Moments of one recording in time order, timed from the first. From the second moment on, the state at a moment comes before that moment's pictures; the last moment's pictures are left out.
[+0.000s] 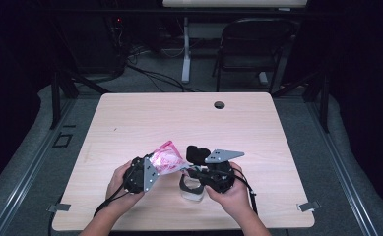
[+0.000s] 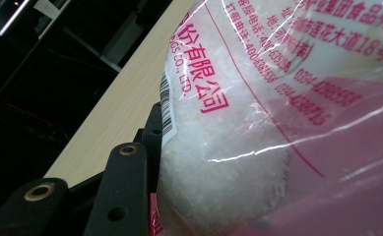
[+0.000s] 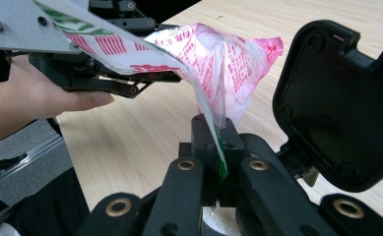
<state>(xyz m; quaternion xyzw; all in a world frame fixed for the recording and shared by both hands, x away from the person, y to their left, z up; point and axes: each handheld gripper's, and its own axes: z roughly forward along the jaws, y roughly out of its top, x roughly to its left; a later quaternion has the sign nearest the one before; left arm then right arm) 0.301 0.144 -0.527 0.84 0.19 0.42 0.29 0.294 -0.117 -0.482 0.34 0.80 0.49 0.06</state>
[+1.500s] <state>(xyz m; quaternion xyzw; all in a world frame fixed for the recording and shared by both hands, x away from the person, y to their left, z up) 0.297 0.137 -0.518 0.84 0.14 0.46 0.24 0.291 -0.123 -0.473 0.34 0.82 0.46 0.07</state>
